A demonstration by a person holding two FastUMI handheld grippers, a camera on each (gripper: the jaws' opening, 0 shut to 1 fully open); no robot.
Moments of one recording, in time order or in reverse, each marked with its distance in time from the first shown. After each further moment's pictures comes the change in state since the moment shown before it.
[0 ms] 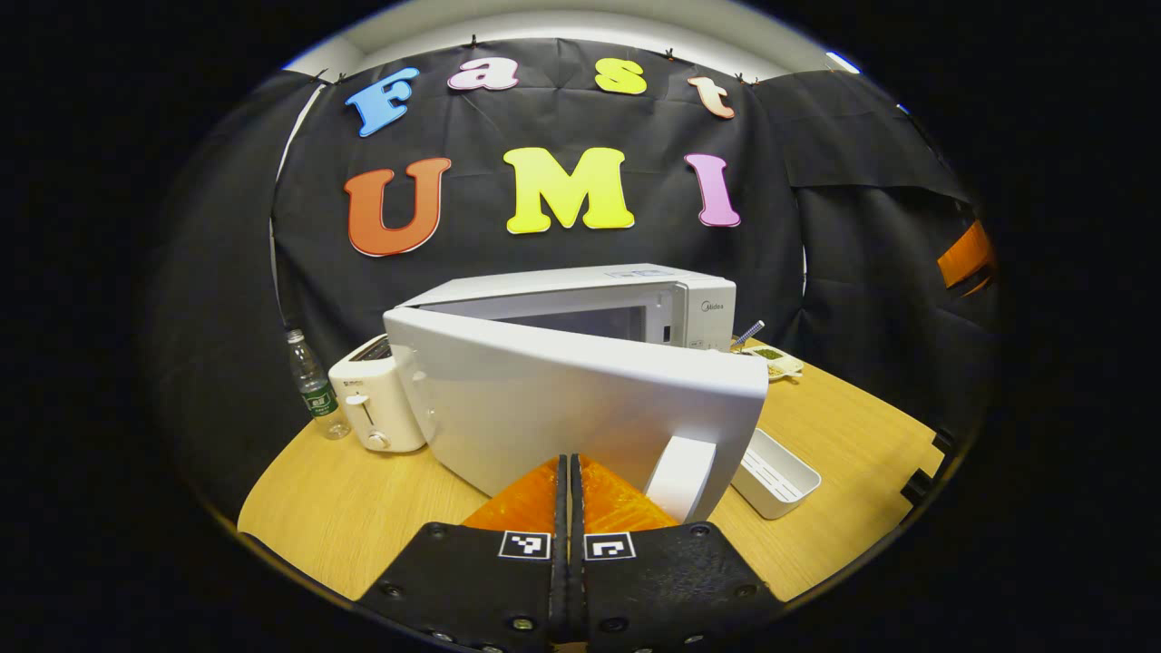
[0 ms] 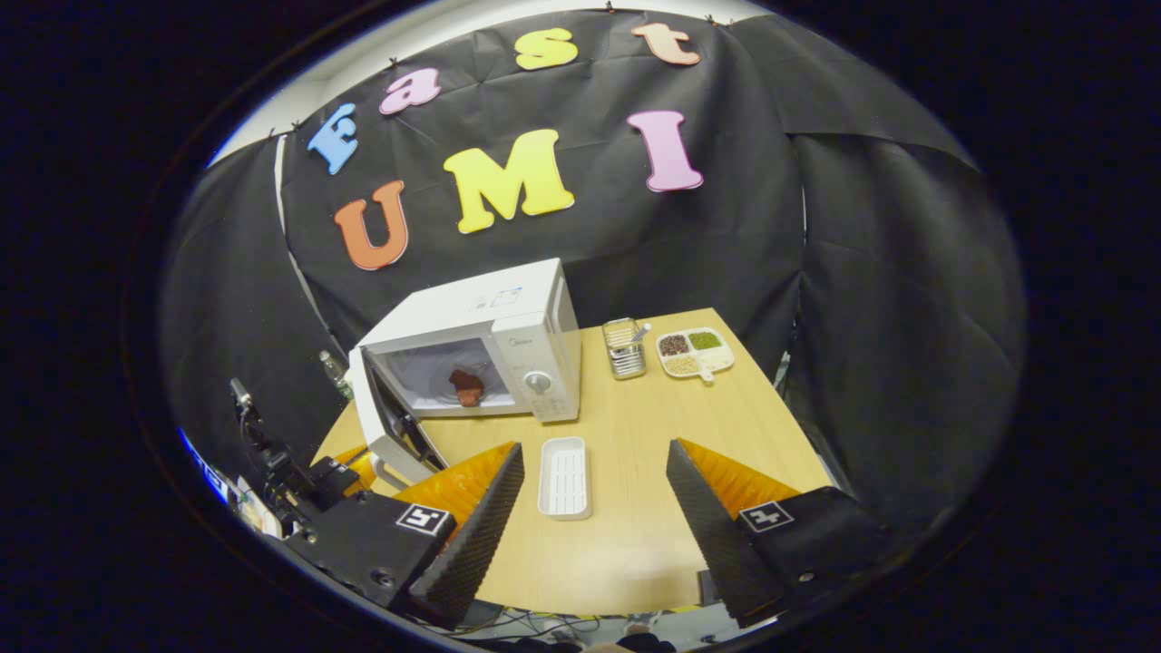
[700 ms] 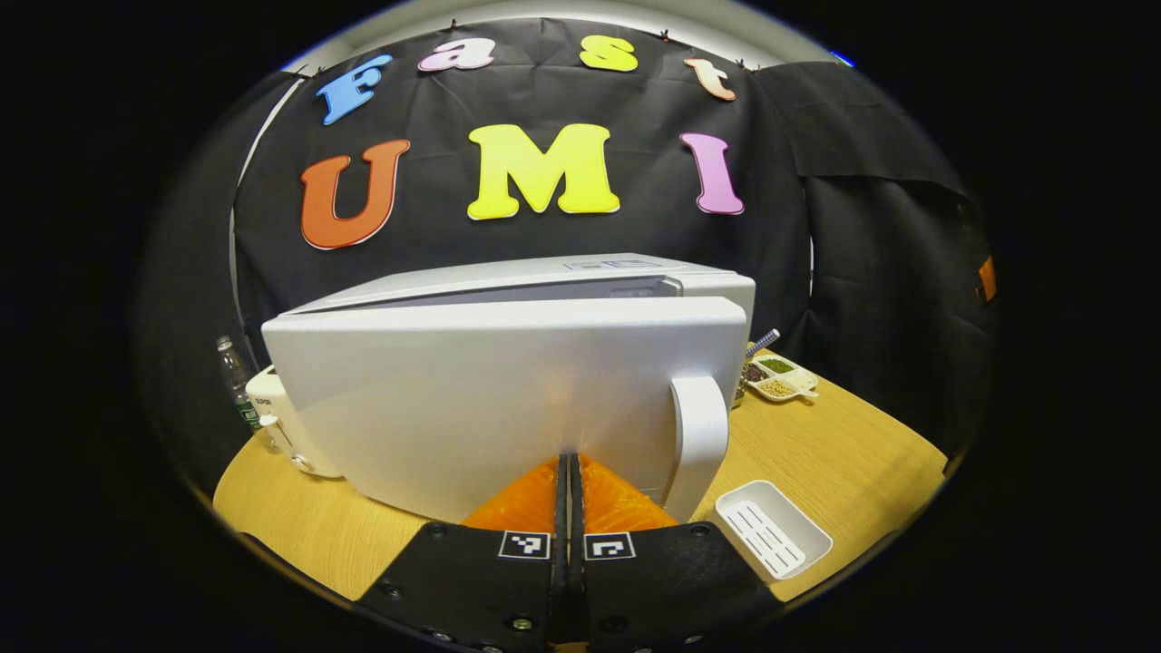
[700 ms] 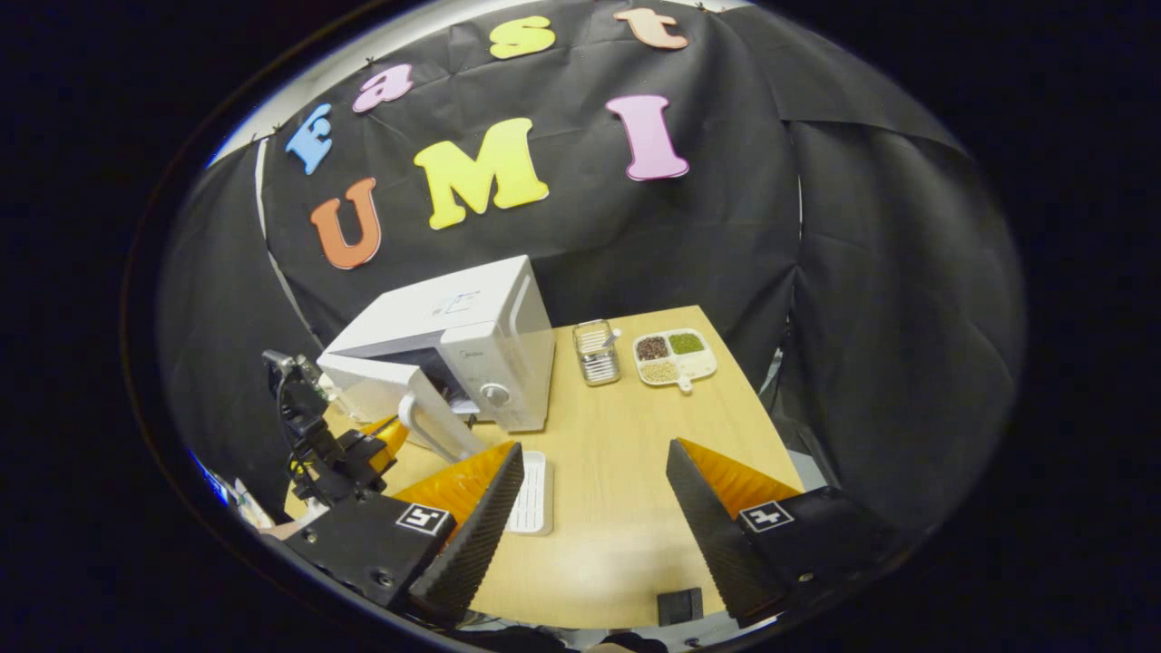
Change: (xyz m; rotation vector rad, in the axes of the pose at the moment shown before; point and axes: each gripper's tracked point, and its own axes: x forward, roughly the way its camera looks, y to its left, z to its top) left arm 0.126 -0.048 0.019 -0.020 0.027 -0.013; right arm 0.035 -0.054 0.031 0.017 0.052 -0.014
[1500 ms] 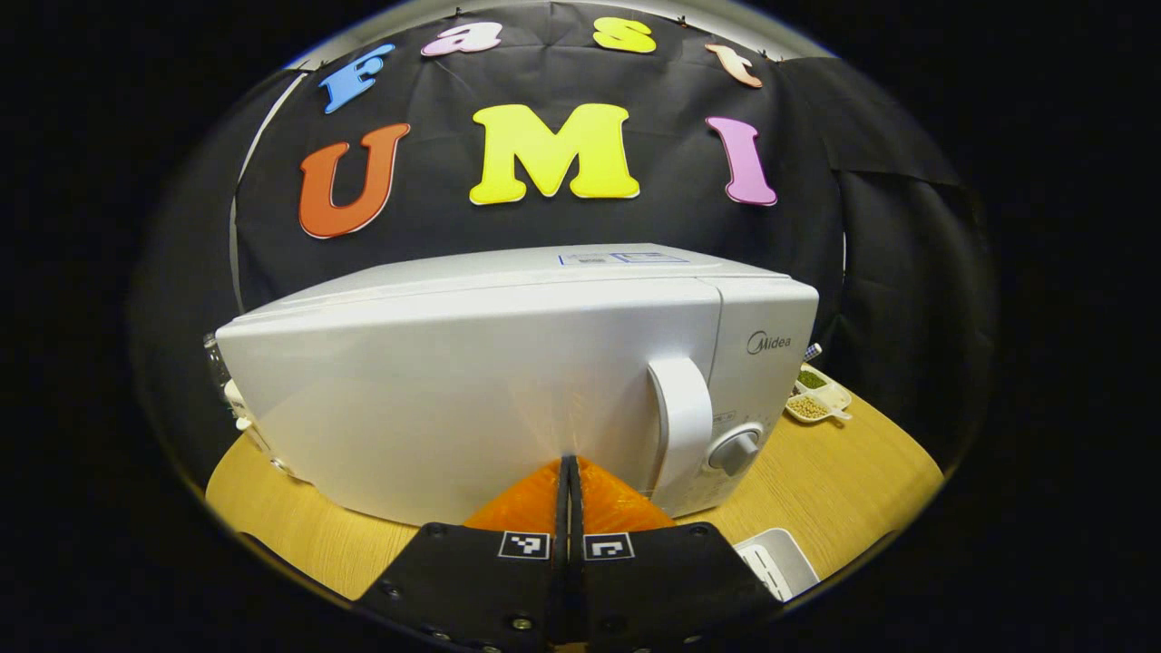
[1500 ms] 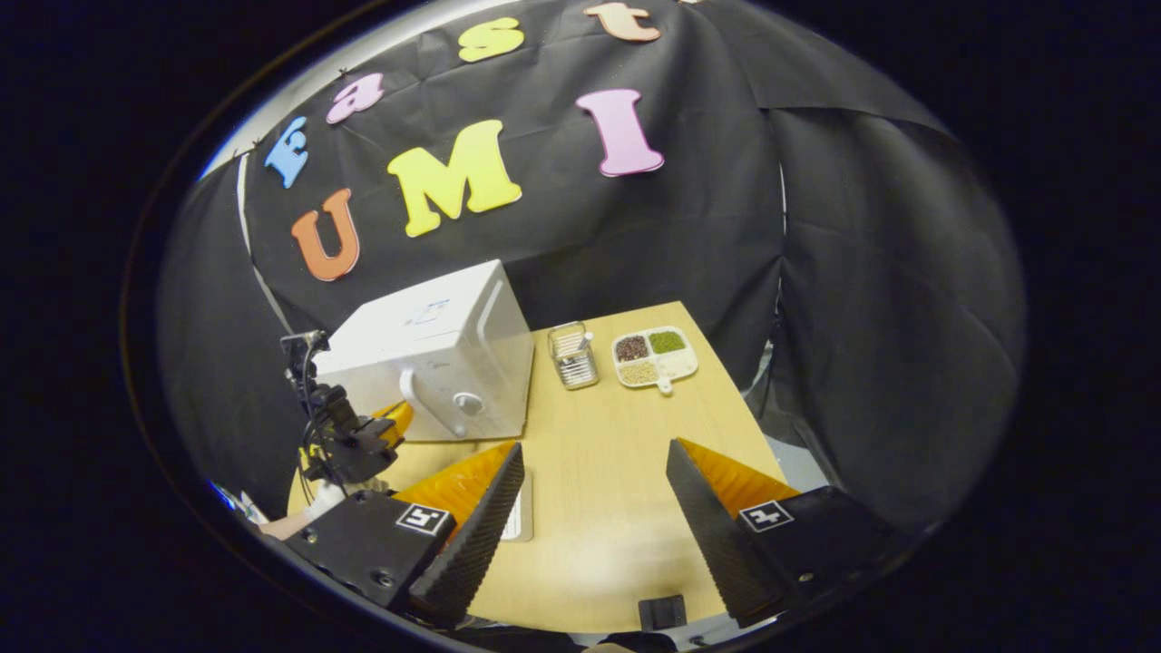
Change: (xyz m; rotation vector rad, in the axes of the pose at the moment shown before) left arm 0.057 -0.014 0.013 -0.023 0.033 0.052; right arm 0.007 -0.030 0.009 0.038 0.014 -0.019
